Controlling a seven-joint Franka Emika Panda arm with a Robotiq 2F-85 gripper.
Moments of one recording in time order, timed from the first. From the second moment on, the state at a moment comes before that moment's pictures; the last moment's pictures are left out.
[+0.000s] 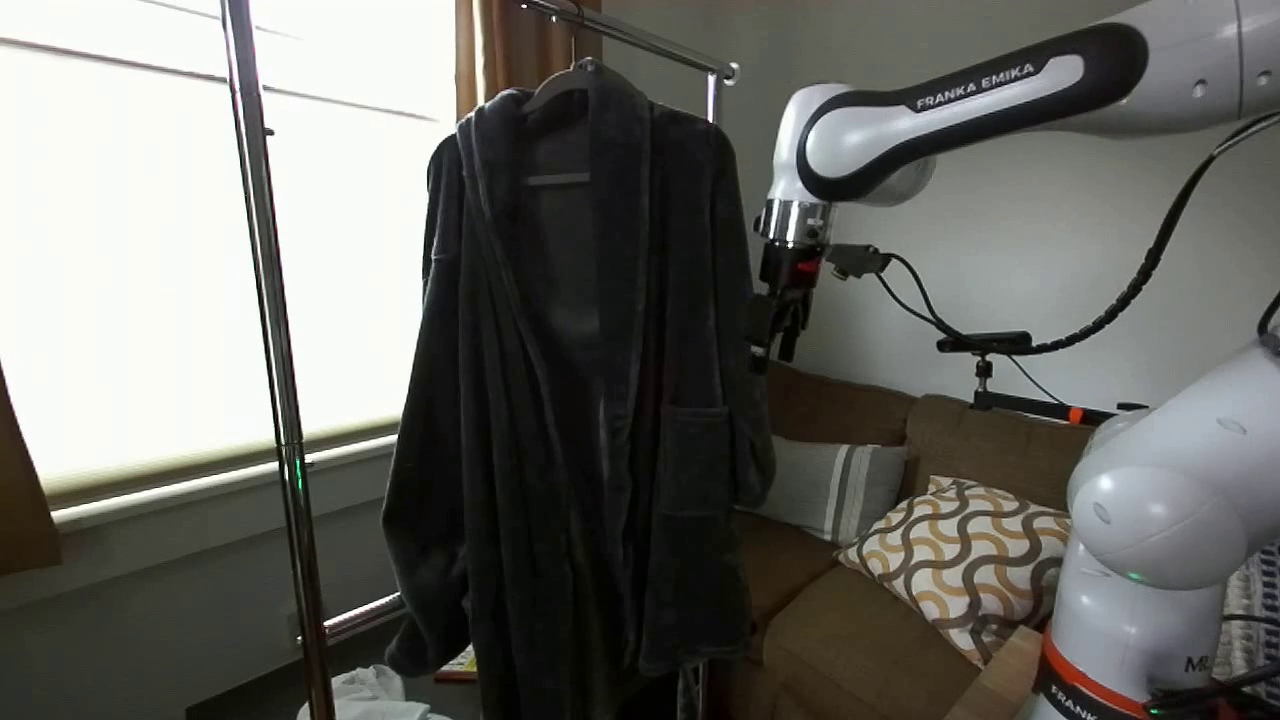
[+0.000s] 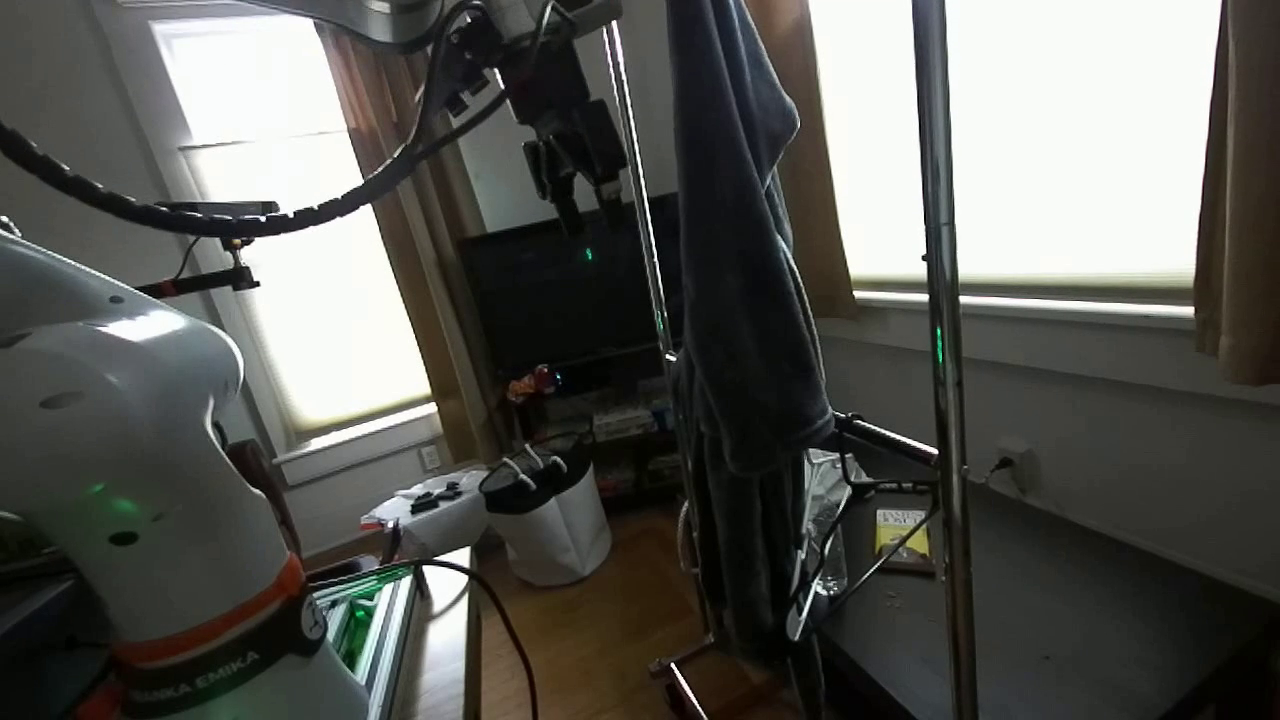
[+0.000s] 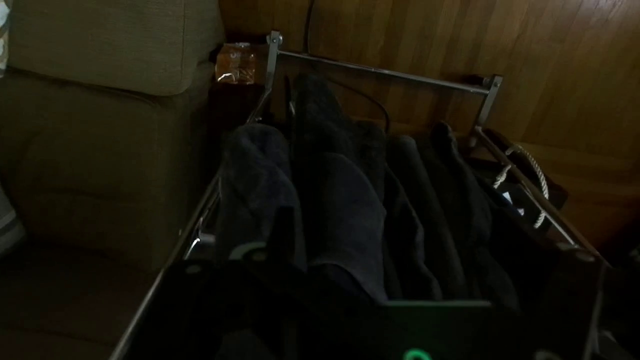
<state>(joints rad) 0.13 -0.68 0.01 -2.45 0.00 1.92 -0.16</state>
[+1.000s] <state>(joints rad) 0.10 -0.81 -0.15 -2.23 -0.03 1.74 -0.78</state>
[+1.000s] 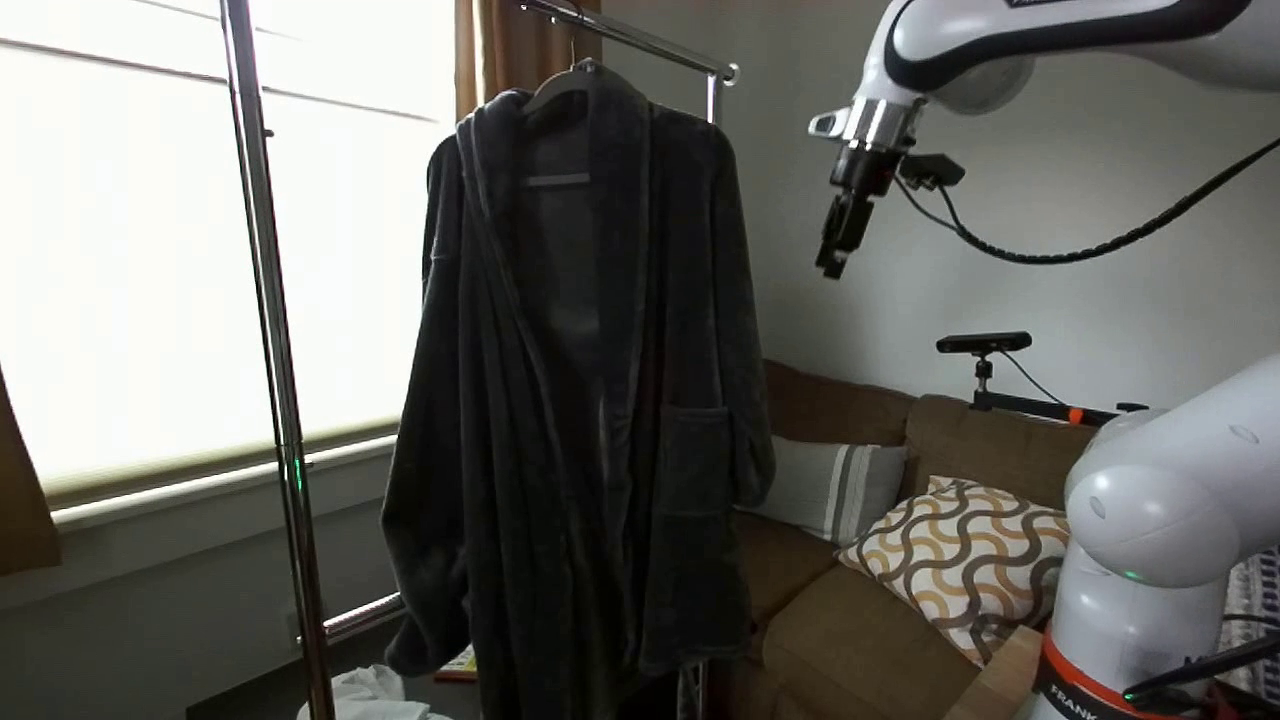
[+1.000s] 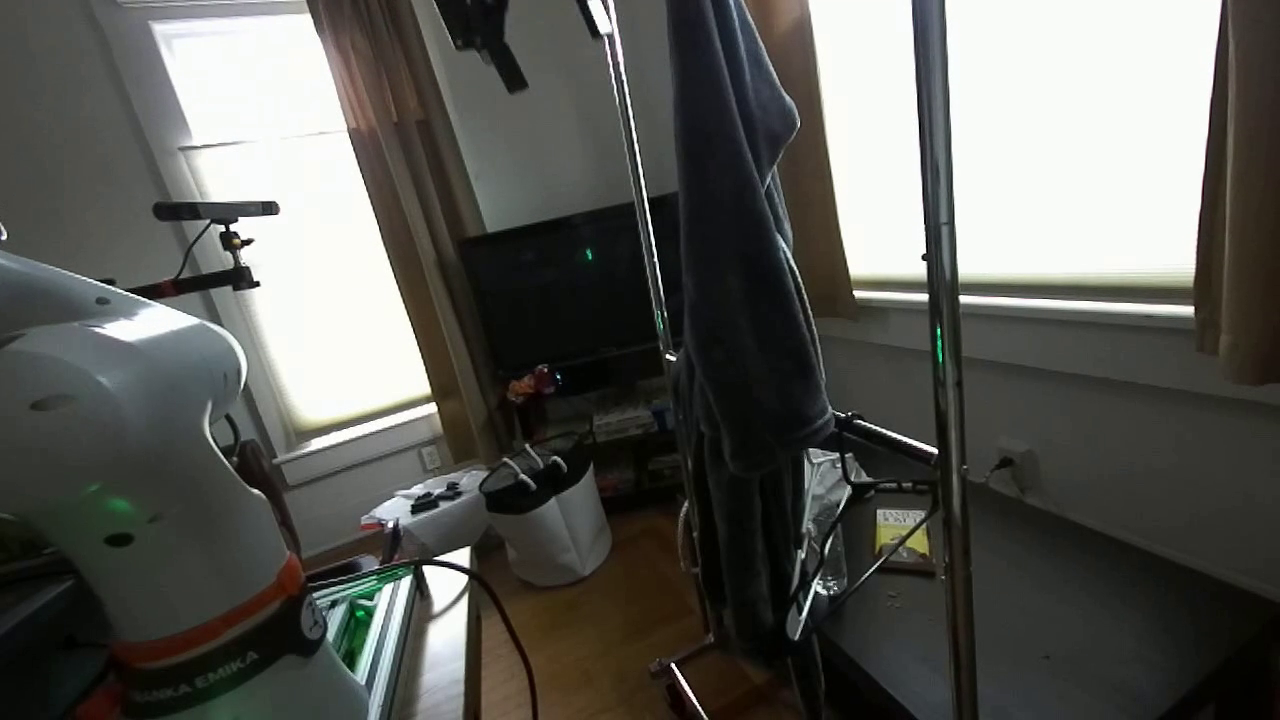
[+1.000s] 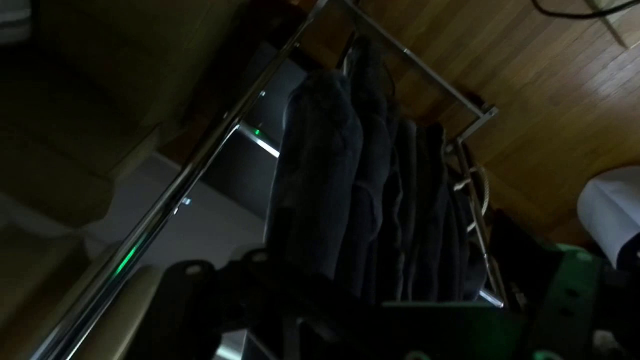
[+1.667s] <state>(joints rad) 0.16 -0.71 -0.10 -1.95 0.08 1.79 -0.63</state>
